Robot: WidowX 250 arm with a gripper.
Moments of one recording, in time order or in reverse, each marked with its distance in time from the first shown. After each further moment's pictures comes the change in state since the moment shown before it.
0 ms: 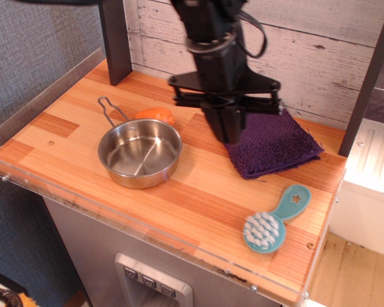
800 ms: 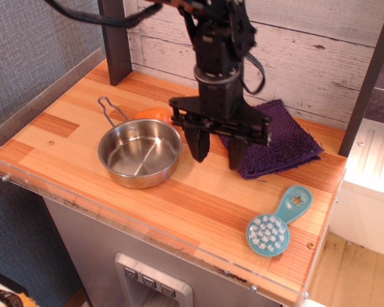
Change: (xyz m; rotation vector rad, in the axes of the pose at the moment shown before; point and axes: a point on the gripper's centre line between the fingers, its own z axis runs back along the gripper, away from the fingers) arm -0.010 0.016 -0.032 0.143 0.080 -0.025
